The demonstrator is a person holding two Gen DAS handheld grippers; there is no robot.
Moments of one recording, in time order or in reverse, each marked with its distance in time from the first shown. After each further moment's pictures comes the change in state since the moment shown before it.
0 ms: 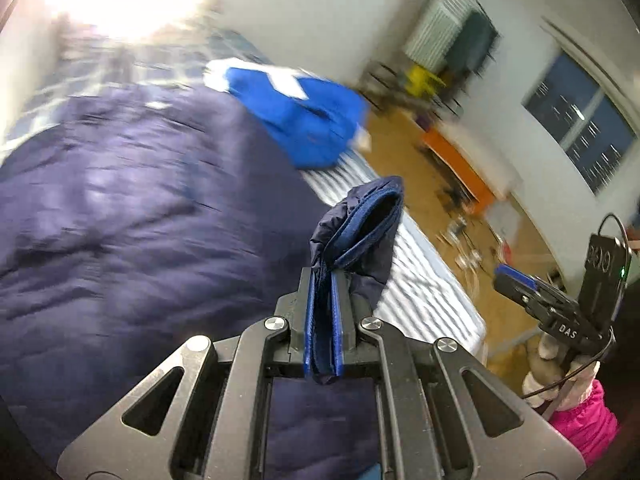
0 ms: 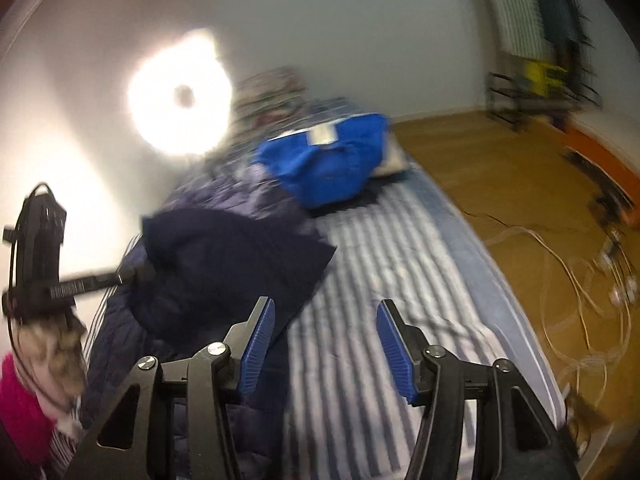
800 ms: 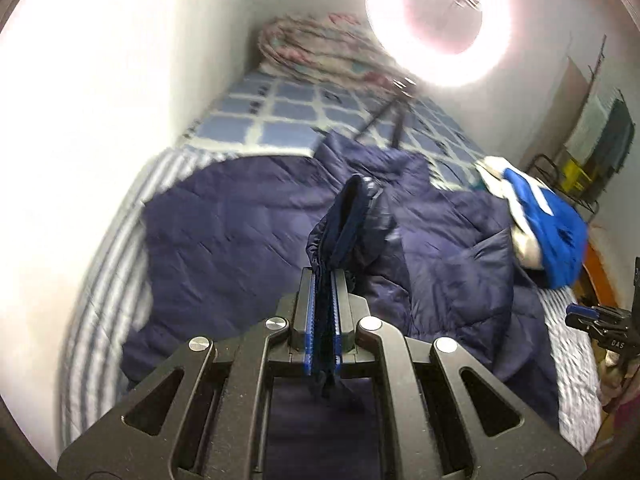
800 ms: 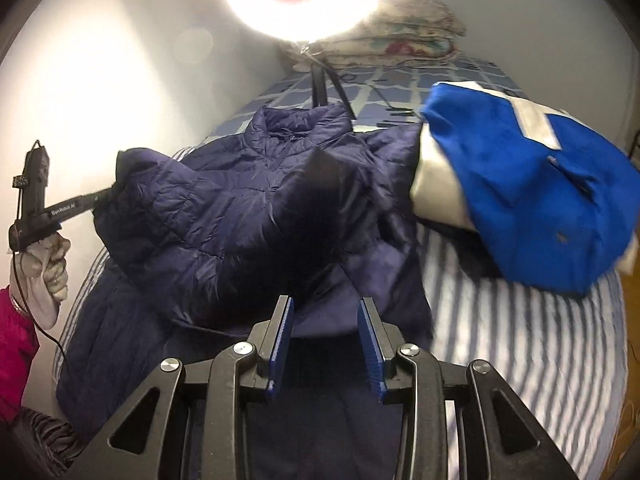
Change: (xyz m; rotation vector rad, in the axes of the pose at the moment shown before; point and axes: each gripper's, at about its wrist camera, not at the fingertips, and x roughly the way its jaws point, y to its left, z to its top) left arm -0.055 0.307 0.031 -0.245 -0.232 0.473; right arm 0.276 0.147 0.096 -0.342 0.260 0.226
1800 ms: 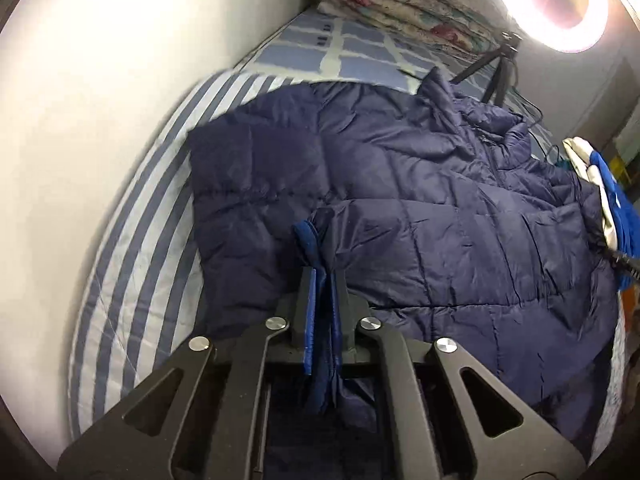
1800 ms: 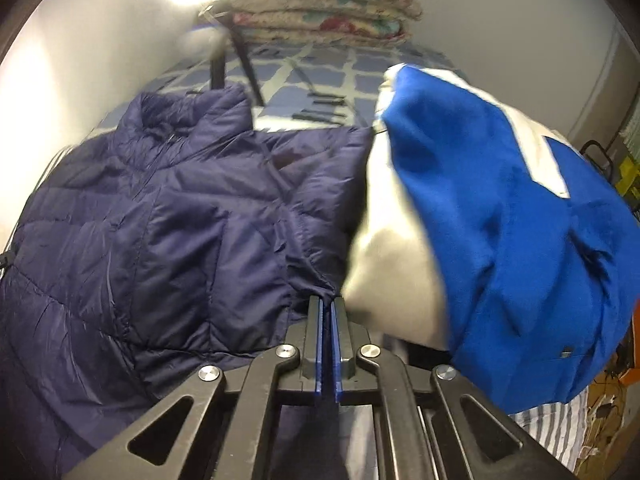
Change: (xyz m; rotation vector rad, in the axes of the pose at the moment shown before) left arm 0.084 0.078 -0.014 -0.059 0.186 0.115; right arm 0.105 -0.041 0.074 0.033 0.072 -0.339
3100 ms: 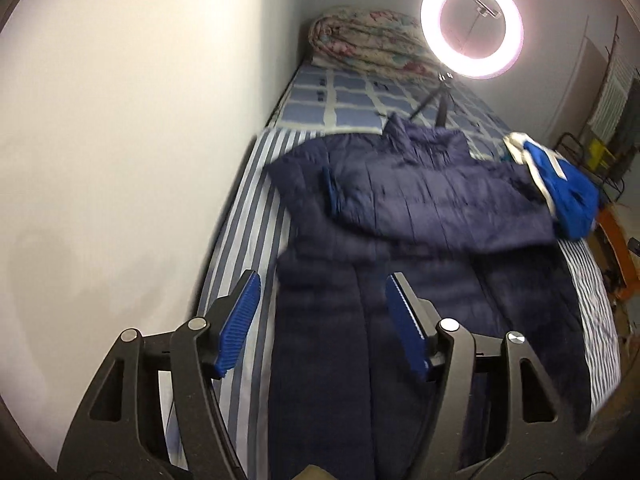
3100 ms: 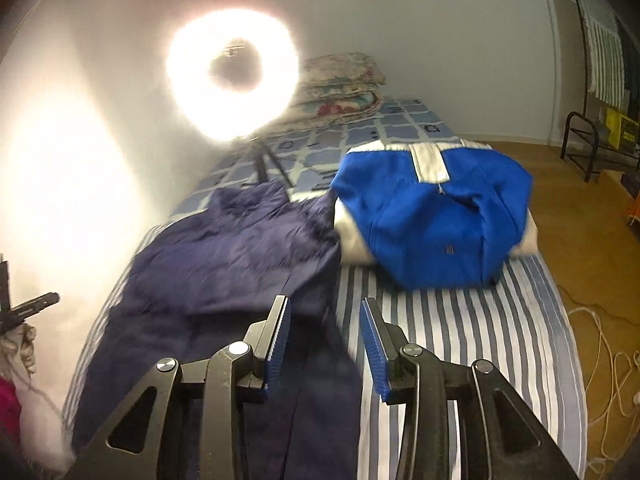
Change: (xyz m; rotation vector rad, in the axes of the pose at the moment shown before) left arm -0.219 0.025 -0.084 0.079 -0.103 0.029; right arm -0.230 -0.058 -0.135 0.184 -0.253 0.220
